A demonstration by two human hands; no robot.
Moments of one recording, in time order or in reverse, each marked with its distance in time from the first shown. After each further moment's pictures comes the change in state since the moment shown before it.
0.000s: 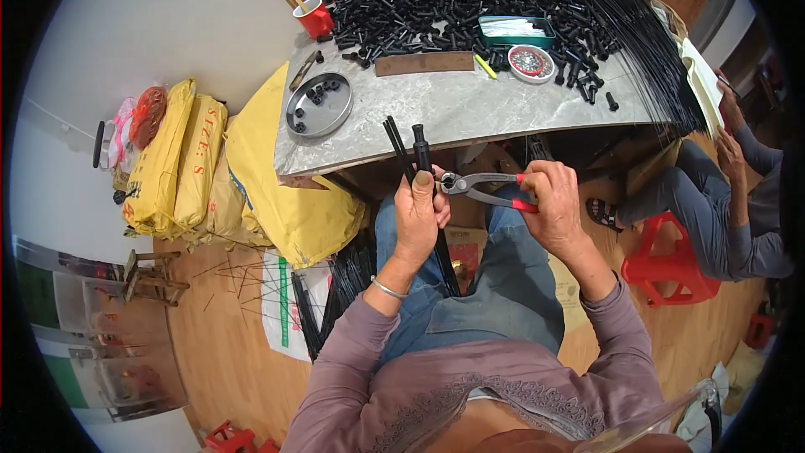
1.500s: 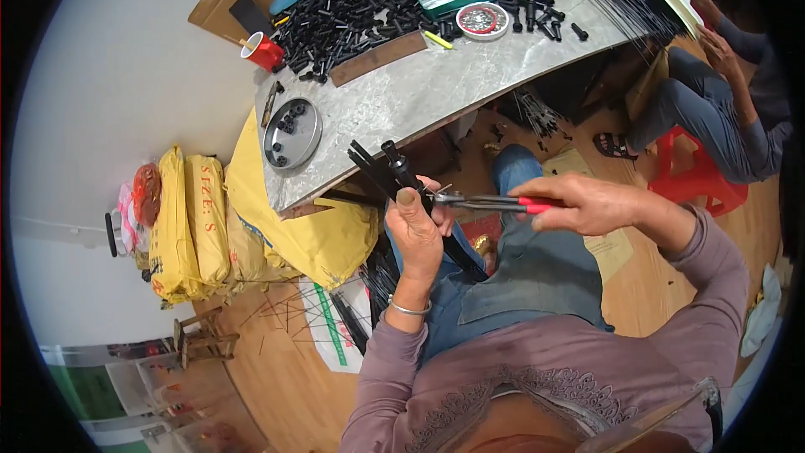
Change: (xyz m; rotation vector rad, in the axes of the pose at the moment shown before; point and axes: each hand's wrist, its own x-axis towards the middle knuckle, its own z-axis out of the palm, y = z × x) left_hand -0.022 0.011 0.015 0.161 -0.003 0.050; right_hand -0.021 0.002 -0.052 0.825 -0.656 0.206
